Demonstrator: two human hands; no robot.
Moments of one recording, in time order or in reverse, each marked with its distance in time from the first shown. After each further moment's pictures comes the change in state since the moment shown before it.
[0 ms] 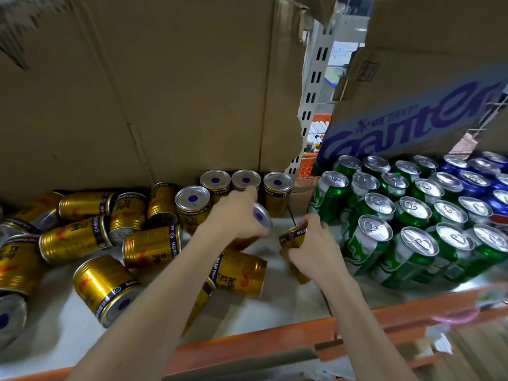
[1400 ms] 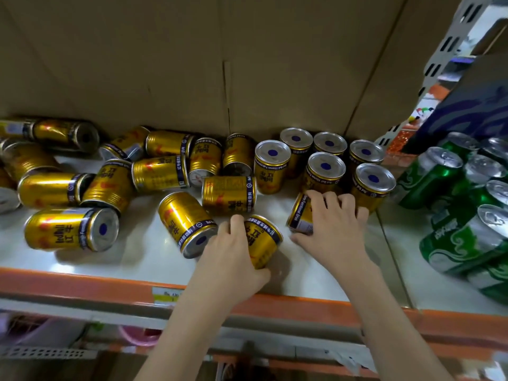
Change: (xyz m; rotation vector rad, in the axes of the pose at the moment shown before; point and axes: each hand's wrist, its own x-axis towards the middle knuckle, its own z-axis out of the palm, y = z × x) left_hand -0.147 -0.080 0.052 -0.131 0.170 -0.352; right_hand -0.010 -0.047 0.092 -0.583 0.272 -0.468
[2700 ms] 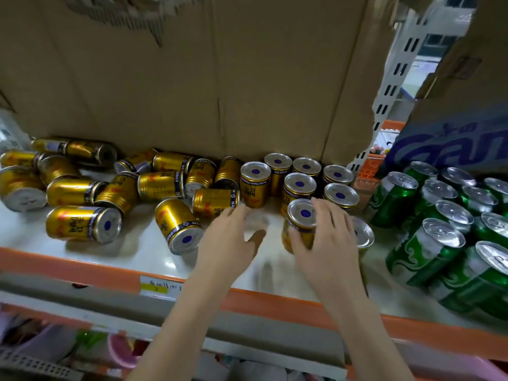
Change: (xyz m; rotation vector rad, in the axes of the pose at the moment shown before) left_hand 0.001 0.047 0.010 -0.086 0.403 0.118; right_hand -0.041 0.034 -0.046 0.489 0.381 -0.018
